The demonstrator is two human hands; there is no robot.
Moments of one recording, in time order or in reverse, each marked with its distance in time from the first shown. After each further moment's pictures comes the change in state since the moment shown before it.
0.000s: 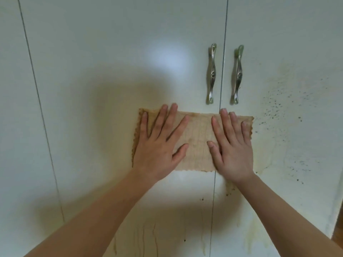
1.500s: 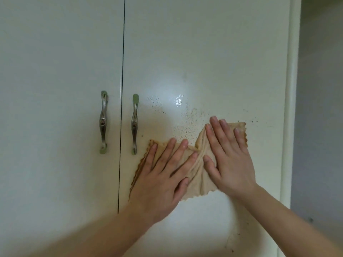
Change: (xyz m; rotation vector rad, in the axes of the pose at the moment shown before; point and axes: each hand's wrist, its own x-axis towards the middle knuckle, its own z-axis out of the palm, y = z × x) left_hand 0.137 0.201 0.029 -0.074 0.062 0.100; right_hand 0.056 0.239 -0.055 -0.036 -0.014 -0.142
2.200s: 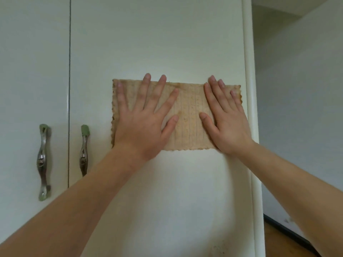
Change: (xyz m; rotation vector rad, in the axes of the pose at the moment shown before) left_hand 0.190 -0.033 -0.034 0.151 0.128 -0.099; right_hand 0.107 0.115 -0.040 0.047 0.064 0.105
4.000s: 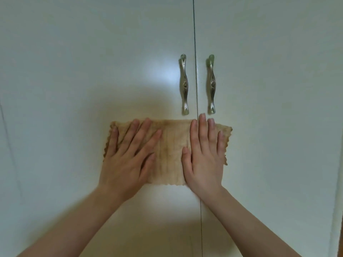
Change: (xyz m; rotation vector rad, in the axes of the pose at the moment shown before) left_hand -0.325 -0.200 -0.036 -0.065 -0.144 0.059; right_hand -0.153 -0.377 0.096 0.120 -0.041 0.297
